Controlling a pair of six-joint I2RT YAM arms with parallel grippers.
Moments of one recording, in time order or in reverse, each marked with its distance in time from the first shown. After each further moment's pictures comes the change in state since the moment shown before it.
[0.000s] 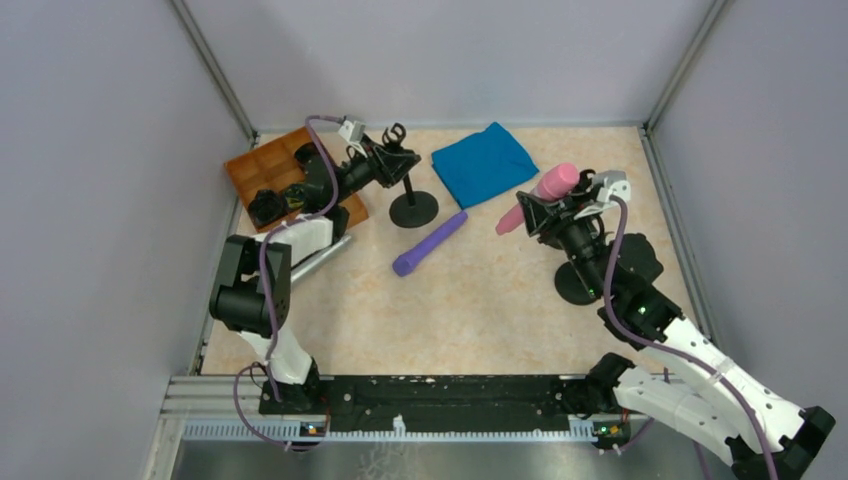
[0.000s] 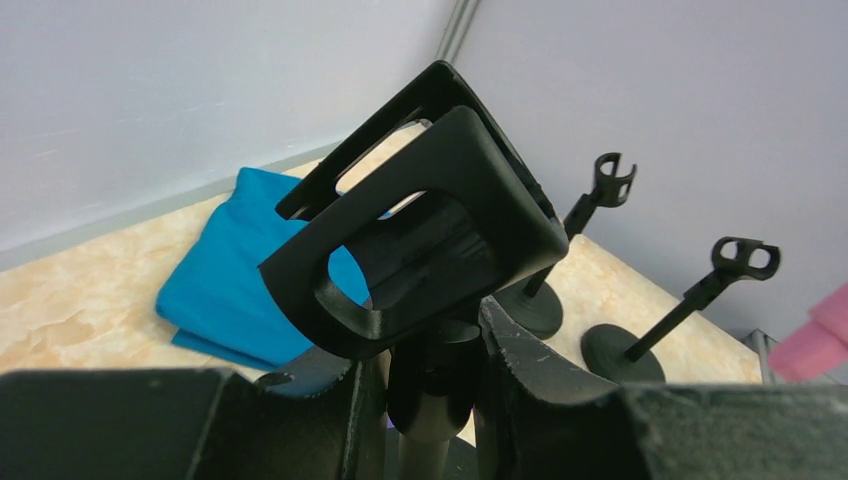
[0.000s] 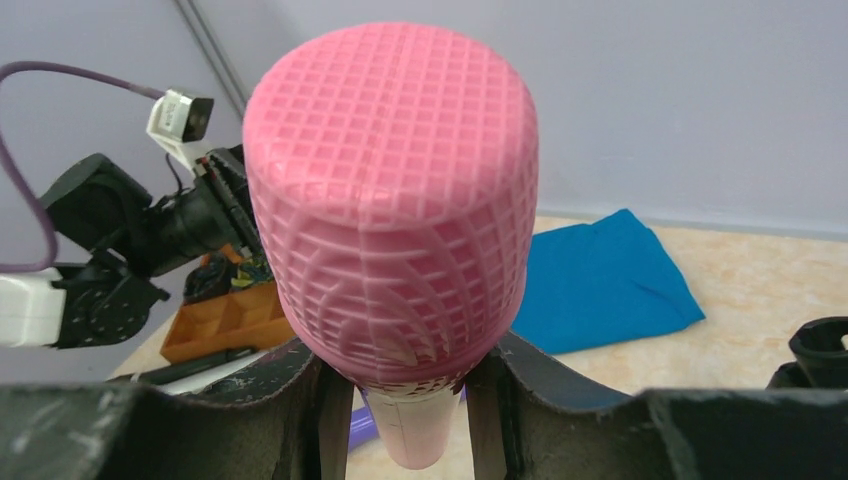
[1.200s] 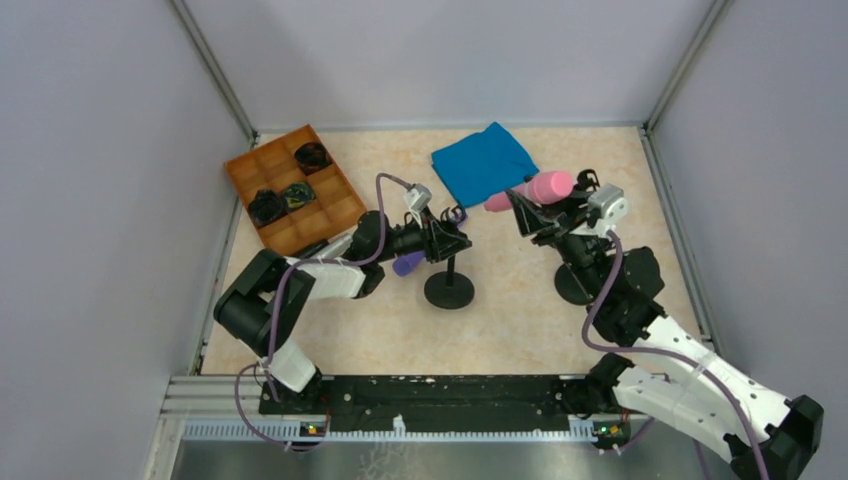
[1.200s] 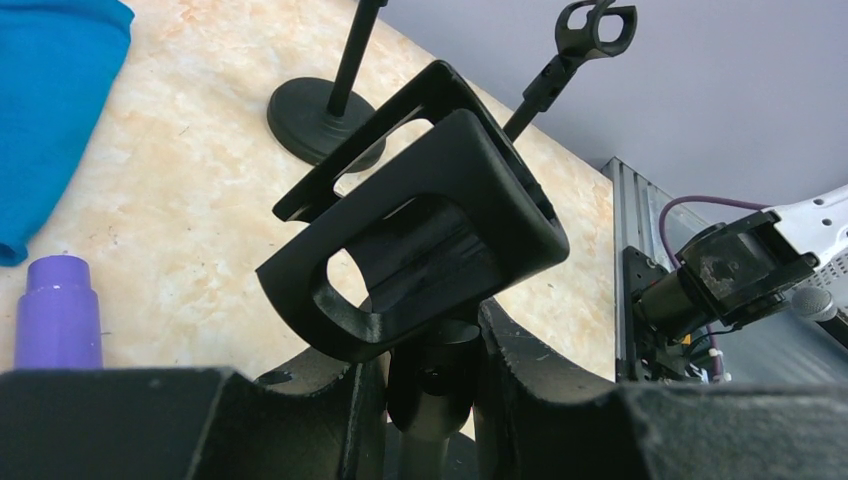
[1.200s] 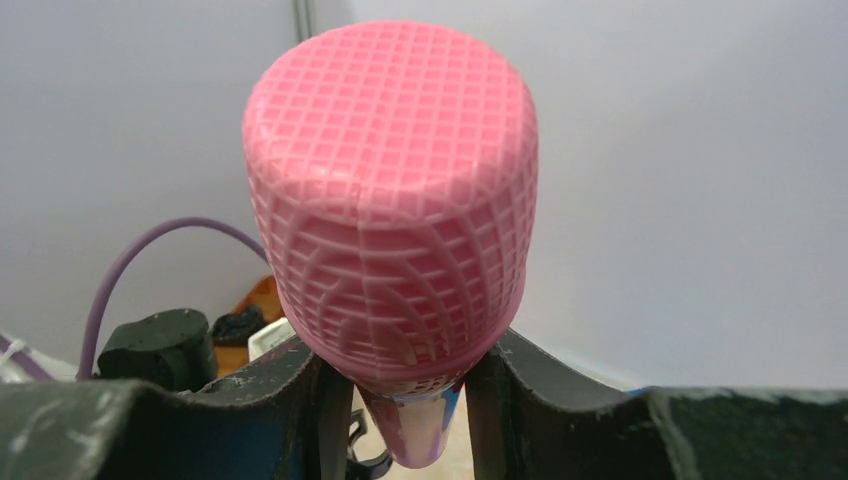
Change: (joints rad) left arm -0.382 -0.109 -0.321 -0.024 -0.067 0.055; right arm 0.000 0.018 -0.113 0.433 -0.204 -0.229
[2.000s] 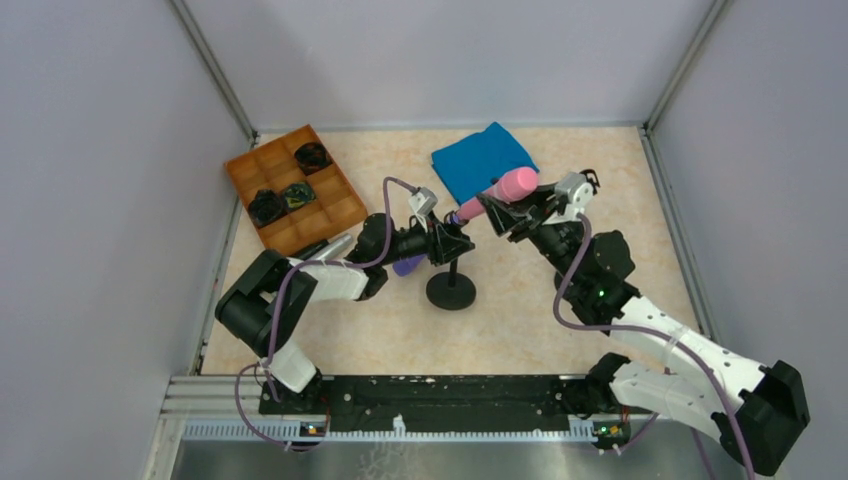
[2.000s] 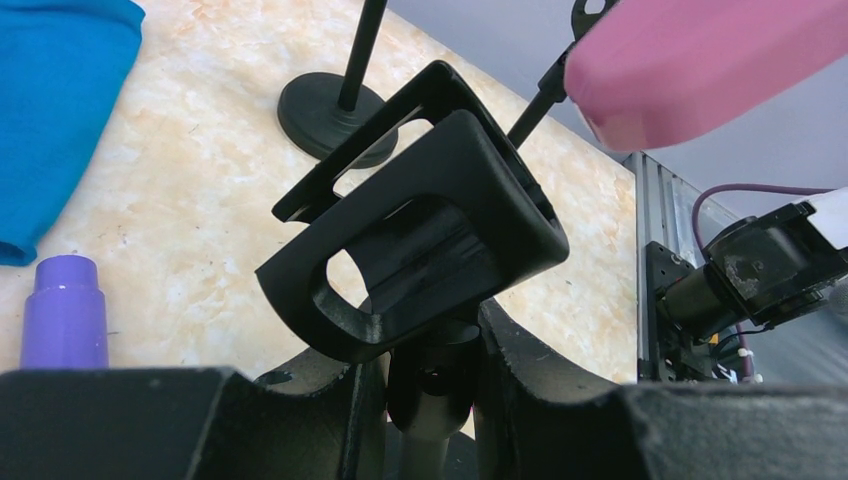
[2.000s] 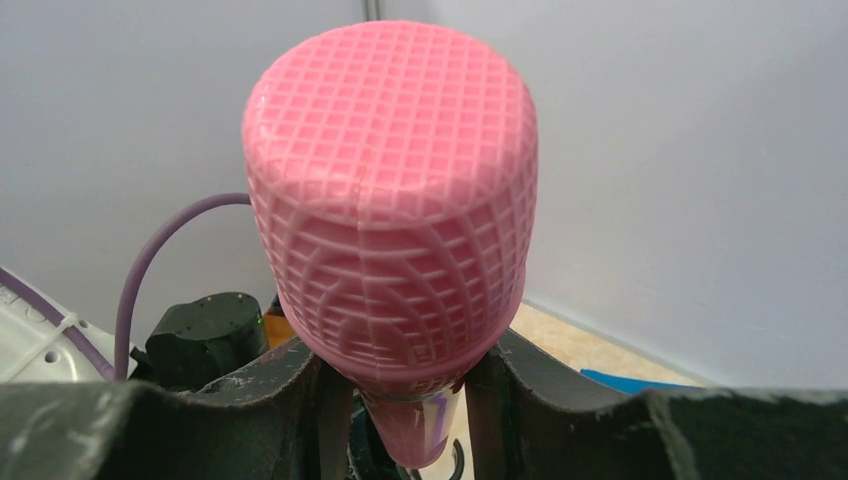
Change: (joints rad) left arm -0.035 0.009 -0.001 -0.017 -0.055 0.057; right arm 0.000 0.185 0.020 0.088 -0.149 0.095
